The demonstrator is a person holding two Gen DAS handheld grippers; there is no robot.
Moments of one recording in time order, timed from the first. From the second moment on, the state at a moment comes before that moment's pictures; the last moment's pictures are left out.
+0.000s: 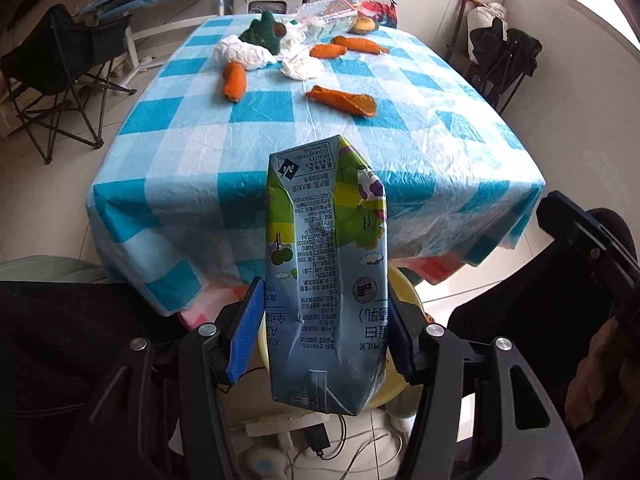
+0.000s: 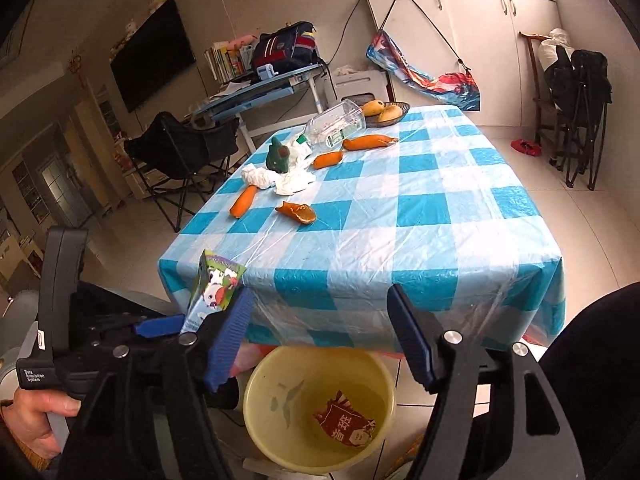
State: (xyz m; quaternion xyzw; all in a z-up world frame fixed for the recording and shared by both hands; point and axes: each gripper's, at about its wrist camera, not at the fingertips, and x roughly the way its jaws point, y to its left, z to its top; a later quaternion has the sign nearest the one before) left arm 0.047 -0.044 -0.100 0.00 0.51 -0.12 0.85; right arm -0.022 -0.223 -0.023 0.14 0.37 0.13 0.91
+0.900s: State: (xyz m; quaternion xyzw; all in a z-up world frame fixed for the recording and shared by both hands) left arm 0.043 0.004 -0.048 -0.05 0.37 -0.01 0.93; right arm -0.023 -0.211 -0.025 0.10 0.37 0.13 0.92
